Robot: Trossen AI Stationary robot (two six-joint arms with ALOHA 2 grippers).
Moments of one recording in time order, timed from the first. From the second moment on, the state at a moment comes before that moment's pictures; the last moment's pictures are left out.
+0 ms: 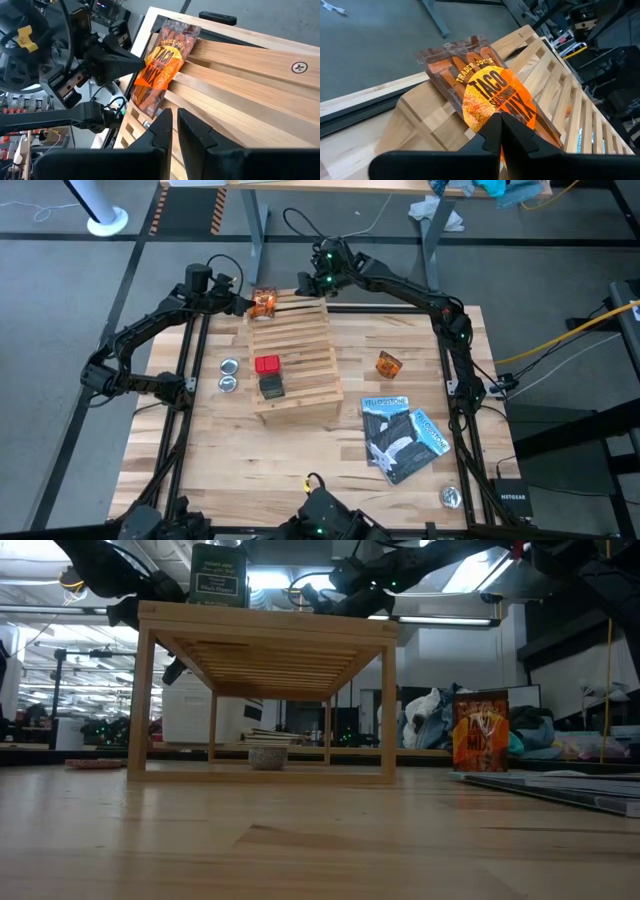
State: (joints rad) left arm 1.16 1.23 0.78 -0.17 0.63 -0.29; right arm -0.60 2.13 2.04 -0.51 -0.48 0.77
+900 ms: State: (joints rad) left arm 1.16 1.23 0.78 0.05 0.65 -0.29; right arm -0.59 2.13 2.04 -0.48 -0.52 0.70
